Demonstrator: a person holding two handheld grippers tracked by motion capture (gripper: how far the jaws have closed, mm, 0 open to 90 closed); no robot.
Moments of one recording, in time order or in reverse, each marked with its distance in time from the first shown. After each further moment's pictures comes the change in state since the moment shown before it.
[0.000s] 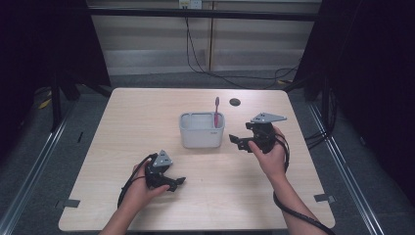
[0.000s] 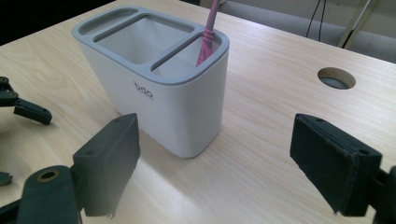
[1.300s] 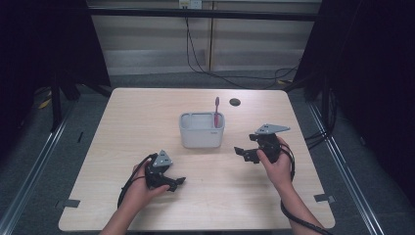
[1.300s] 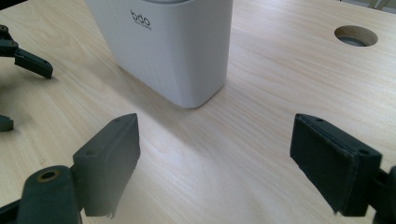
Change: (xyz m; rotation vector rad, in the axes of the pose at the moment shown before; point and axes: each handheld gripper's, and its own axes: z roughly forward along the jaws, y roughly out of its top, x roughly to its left) left arm 0.000 0.000 0.000 0.001 0.001 0.002; right arm -0.009 -0.038 -0.004 0.068 0.049 -0.008
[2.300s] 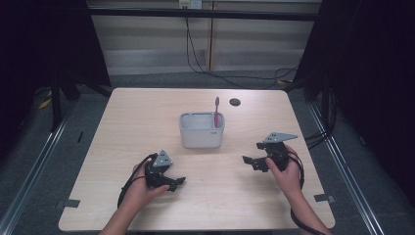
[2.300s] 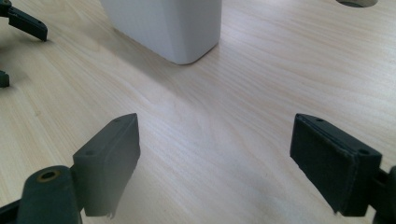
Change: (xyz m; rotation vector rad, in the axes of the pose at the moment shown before) left arm 0.000 0.000 0.000 0.000 -0.001 -0.001; right arm -0.010 -0.030 -0.015 0.049 0.009 -0.004
